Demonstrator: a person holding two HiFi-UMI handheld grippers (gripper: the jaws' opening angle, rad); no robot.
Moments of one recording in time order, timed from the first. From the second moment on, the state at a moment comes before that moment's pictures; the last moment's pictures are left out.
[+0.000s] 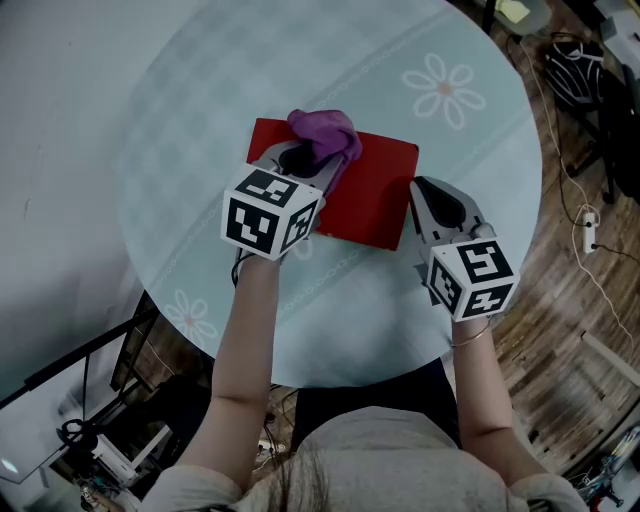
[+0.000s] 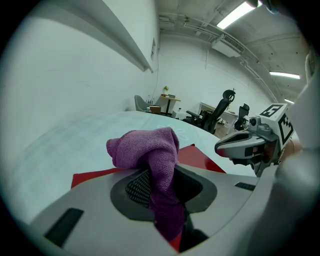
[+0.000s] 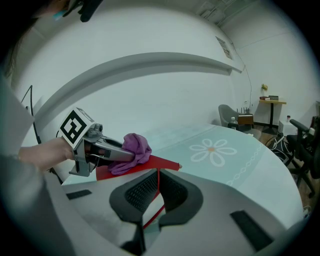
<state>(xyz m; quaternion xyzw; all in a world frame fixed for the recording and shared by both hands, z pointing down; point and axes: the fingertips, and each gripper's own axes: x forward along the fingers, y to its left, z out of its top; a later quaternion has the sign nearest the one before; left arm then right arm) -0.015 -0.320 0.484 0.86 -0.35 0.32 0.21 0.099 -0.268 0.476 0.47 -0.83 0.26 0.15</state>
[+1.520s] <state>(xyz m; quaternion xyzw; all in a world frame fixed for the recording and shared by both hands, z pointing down) 0.104 -0.274 0.478 0.87 -0.29 0.34 0.21 0.142 -0.250 0.472 0.45 -0.84 0.26 0.16</state>
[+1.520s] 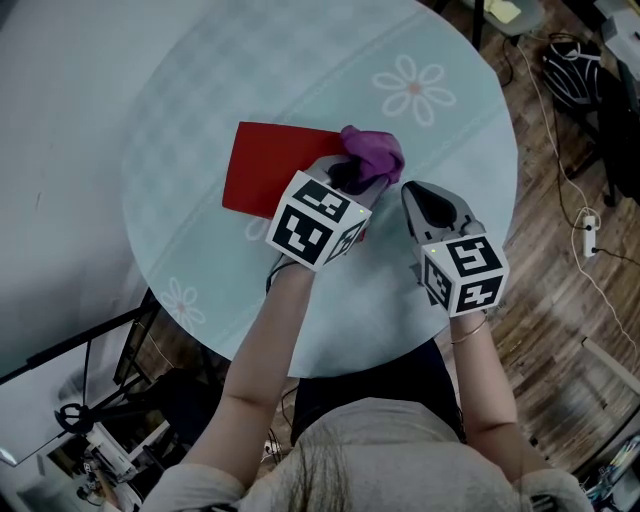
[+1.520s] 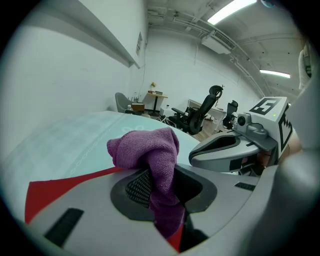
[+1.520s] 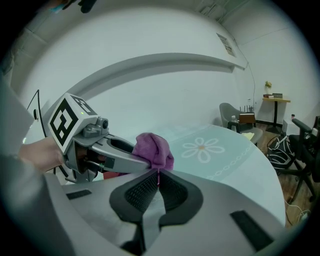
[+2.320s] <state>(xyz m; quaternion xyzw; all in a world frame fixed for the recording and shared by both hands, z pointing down) 0.009 -0.250 0.404 0.90 -0.29 0.26 0.17 0.065 -0.223 0.431 0.48 -0.83 0.24 0.13</state>
